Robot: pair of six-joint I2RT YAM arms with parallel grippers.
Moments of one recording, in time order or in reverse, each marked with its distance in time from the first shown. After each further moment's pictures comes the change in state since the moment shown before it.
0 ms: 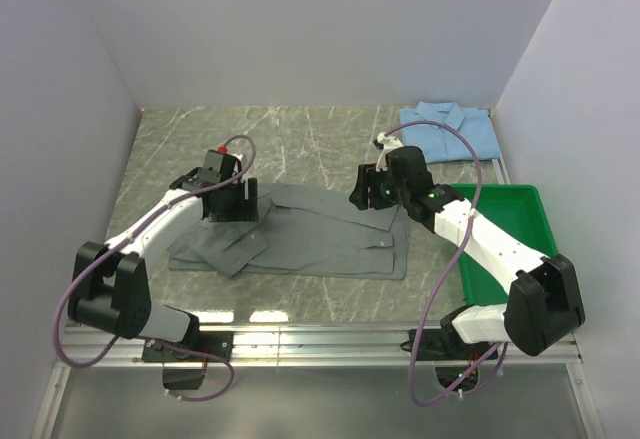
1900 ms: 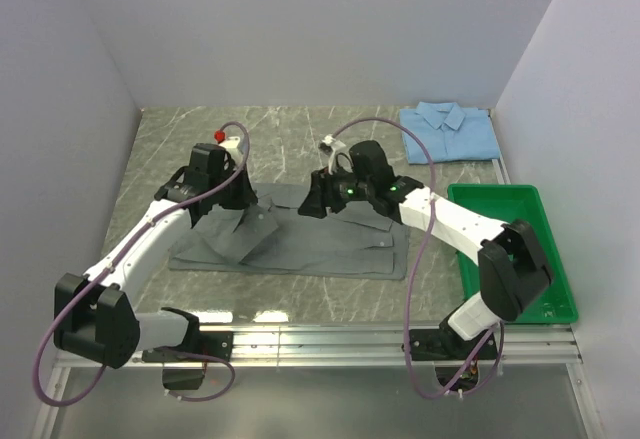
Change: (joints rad) left arm -0.015 -0.114 0.005 0.129 0.148 0.024; right arm 0.156 0.208 0.115 0.175 -0.386 0.013
